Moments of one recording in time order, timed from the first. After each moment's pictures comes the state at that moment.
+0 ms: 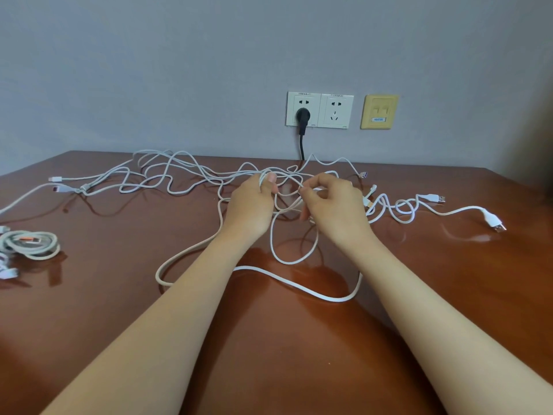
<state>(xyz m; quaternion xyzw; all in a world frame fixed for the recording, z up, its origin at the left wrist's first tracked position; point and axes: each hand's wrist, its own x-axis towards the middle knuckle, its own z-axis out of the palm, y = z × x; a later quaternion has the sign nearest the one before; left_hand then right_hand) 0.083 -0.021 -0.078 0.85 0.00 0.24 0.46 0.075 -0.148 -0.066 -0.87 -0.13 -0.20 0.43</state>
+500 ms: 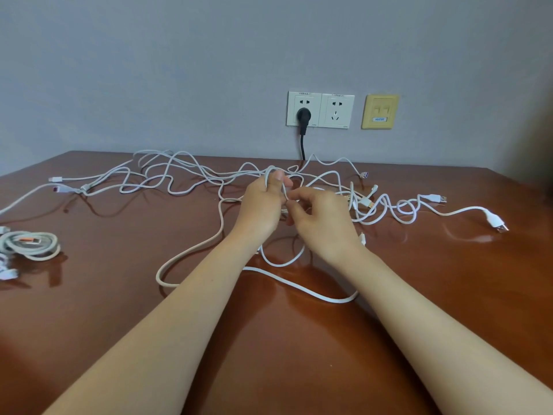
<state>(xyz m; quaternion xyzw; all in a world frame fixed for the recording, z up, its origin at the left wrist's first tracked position) 0.082 -0.035 -0.075 0.74 -0.03 0.18 0.65 0.066 -0.137 -0.079 -0.87 -0.20 -0.21 0.39</state>
